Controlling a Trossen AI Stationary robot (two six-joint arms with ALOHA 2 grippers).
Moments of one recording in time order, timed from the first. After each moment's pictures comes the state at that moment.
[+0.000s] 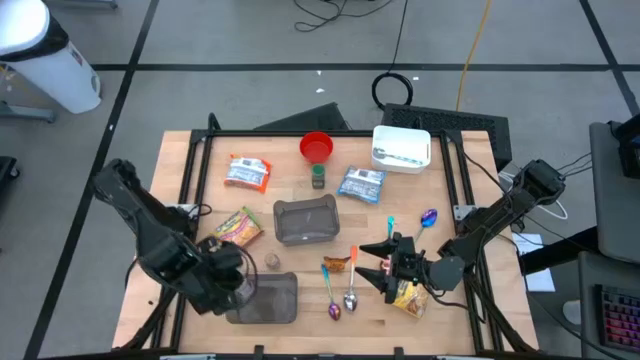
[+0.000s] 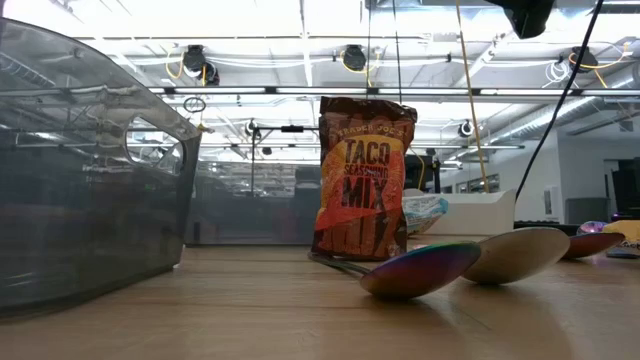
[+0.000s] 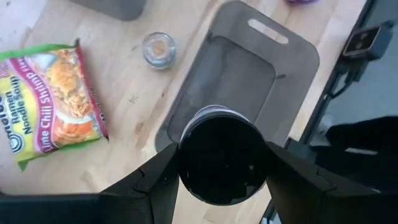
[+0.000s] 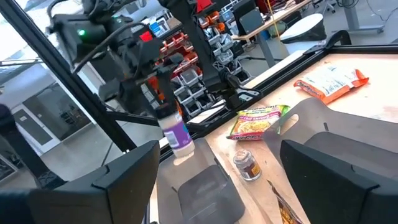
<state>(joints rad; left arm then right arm) -0.78 1.37 1.36 -1.27 -0.21 -1.27 0.70 1.39 0.73 0.60 0.91 0.64</state>
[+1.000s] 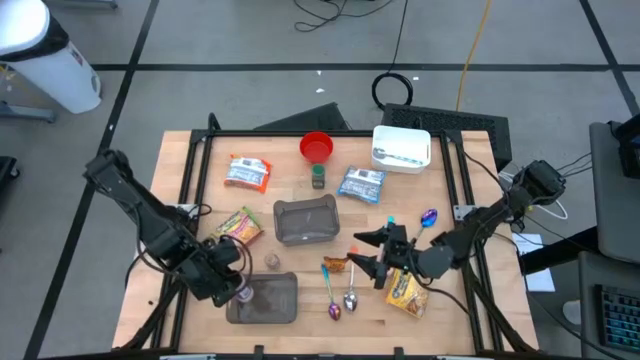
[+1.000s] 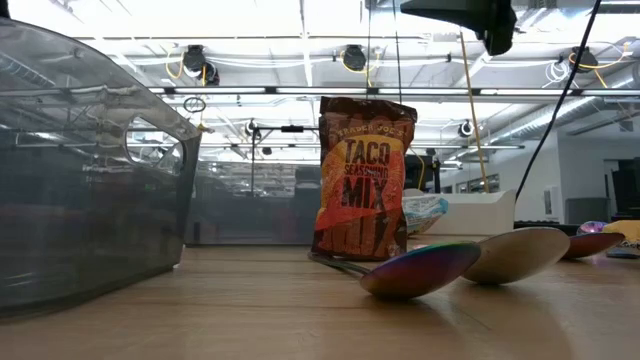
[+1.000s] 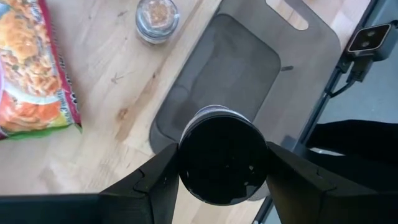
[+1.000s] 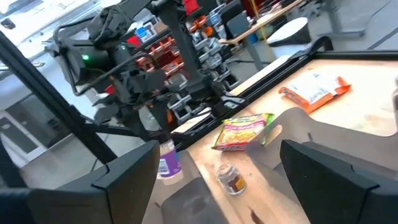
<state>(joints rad) -0.77 1.24 1.05 -0.96 -0.13 -1.33 0.59 1.39 0.73 0.59 0.83 0.65</state>
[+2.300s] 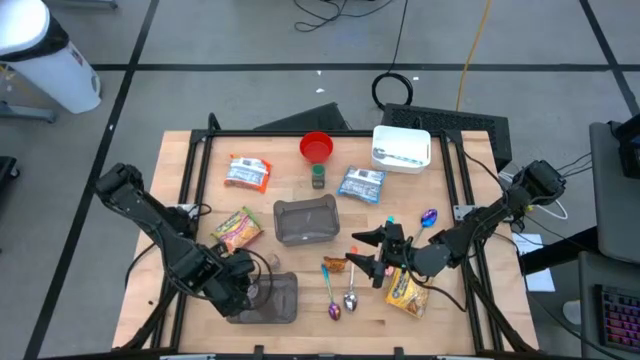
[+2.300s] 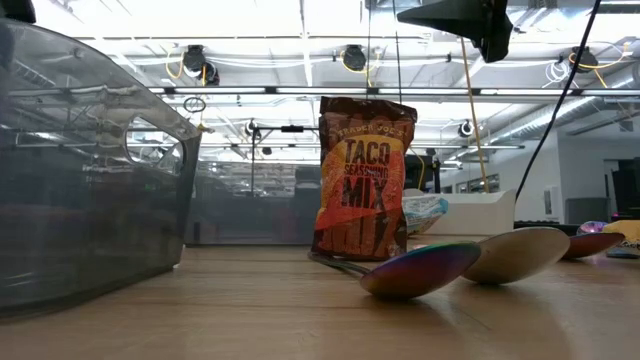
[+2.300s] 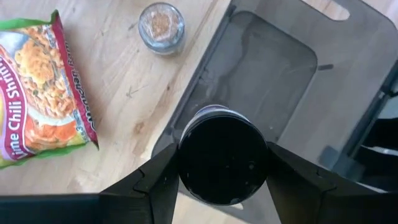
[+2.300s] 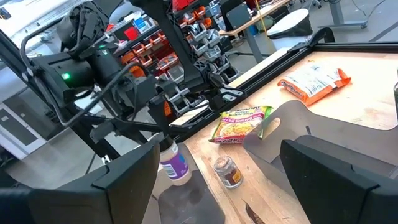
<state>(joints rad) -0.74 1.48 1.21 -1.11 -0.15 -1.24 0.57 1.39 0.73 0.55 0.81 0.67</state>
